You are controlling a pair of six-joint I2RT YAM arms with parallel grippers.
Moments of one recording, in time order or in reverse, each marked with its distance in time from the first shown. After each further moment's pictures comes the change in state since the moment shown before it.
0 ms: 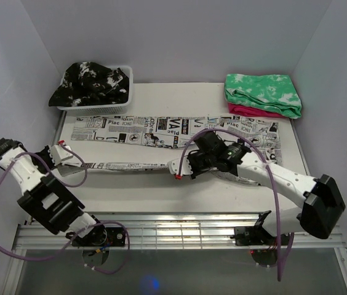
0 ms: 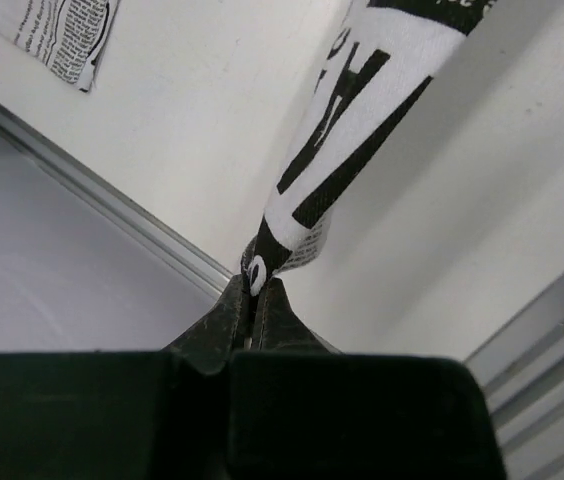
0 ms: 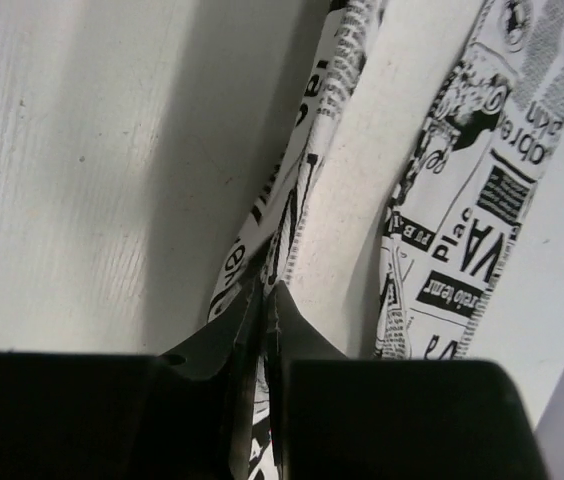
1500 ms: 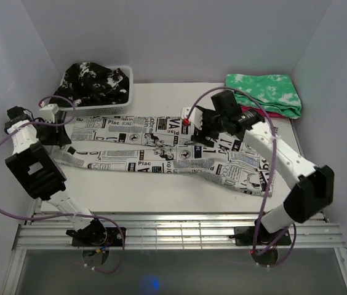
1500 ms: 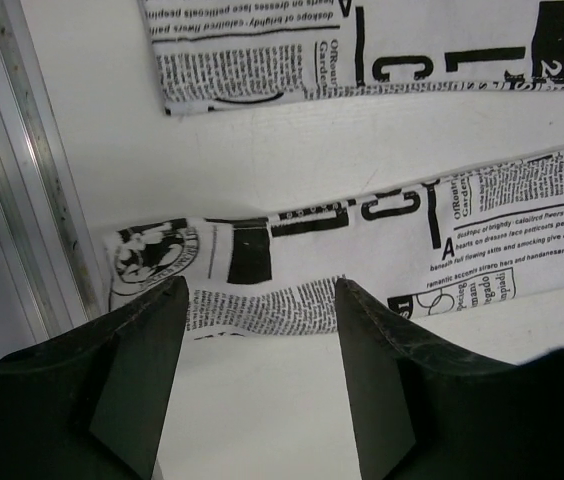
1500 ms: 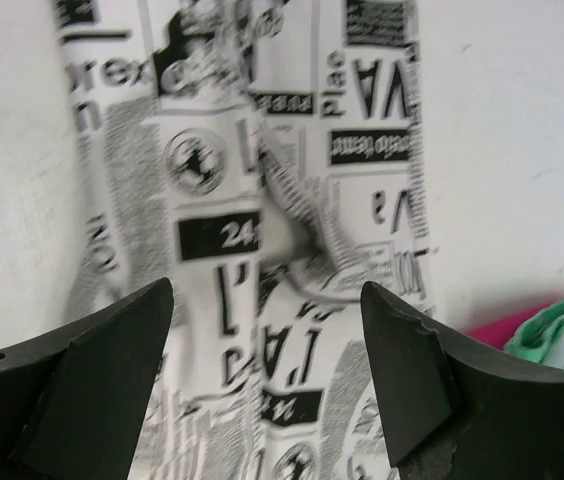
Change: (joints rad) left arm -0.220 0.357 0.307 0.347 -0.033 -1.349; right arm -0.299 0.182 0.409 -0.146 -0.028 0.225
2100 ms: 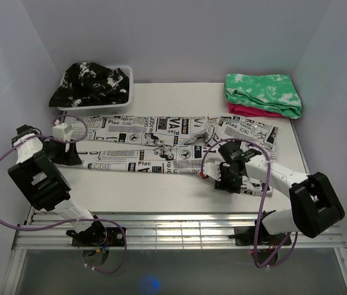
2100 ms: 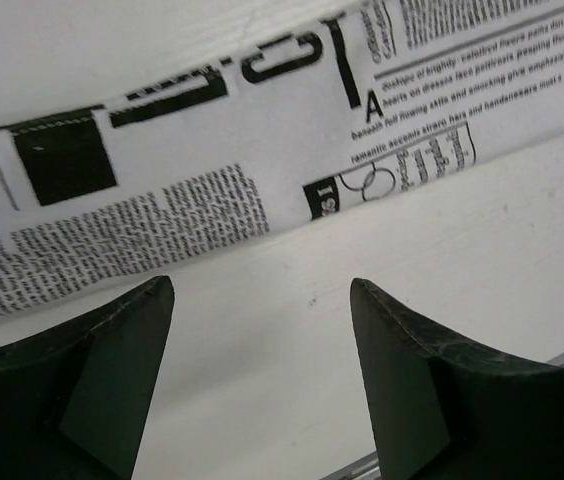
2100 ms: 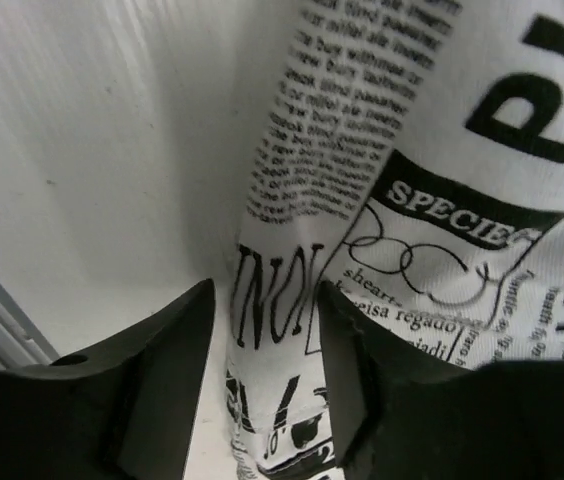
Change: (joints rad) left arm 0.032 -0.147 -0.274 -0.083 0.029 0.218; right arm -0.021 -0.222 -0.719 -0.068 0.208 -0.038
